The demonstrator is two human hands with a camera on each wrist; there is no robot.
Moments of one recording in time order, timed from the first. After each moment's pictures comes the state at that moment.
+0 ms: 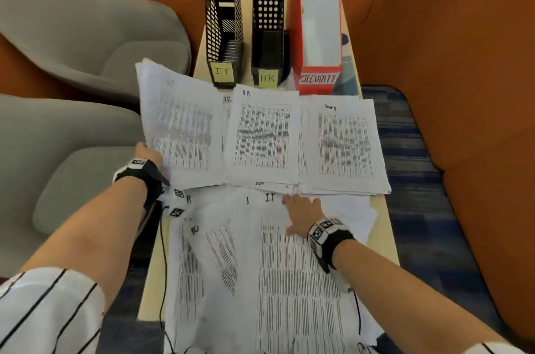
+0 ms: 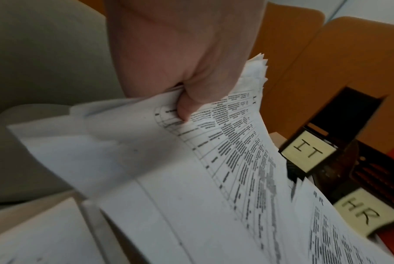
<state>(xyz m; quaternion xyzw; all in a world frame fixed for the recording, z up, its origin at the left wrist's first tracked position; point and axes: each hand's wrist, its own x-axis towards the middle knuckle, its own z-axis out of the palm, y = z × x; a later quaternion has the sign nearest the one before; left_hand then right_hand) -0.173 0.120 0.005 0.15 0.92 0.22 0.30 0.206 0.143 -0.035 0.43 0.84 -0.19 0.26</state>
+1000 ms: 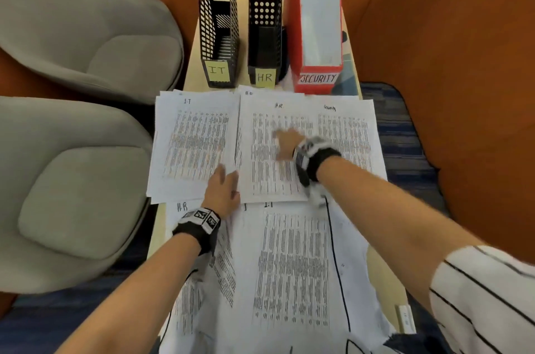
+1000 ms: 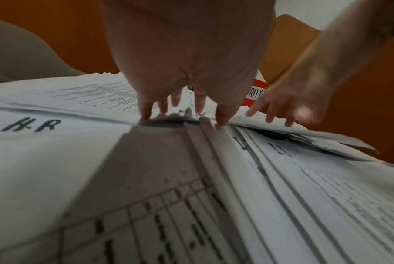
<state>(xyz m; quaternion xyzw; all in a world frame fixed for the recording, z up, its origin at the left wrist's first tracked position) -0.028 0.109 -0.071 0.56 0.77 0.13 0.28 0.123 0.293 0.019 0.48 0.81 -0.27 0.22</state>
